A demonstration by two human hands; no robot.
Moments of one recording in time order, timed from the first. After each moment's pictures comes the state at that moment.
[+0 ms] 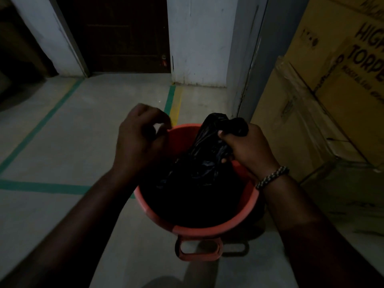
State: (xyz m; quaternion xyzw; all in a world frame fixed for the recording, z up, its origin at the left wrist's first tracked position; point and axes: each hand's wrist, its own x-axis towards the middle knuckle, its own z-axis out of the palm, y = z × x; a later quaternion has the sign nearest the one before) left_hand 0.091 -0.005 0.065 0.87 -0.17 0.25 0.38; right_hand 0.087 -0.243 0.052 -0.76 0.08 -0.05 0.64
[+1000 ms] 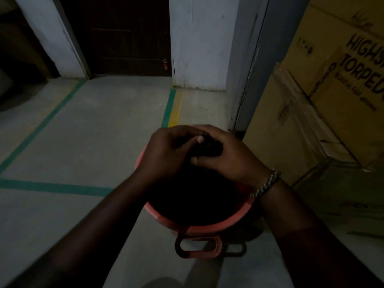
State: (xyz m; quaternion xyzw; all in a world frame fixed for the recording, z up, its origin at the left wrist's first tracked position) left_hand 0.068 -0.045 0.072 0.82 -0.18 0.09 0.54; right_hand 0.063 -0.224 0.065 -0.82 -0.21 -0.01 0.53
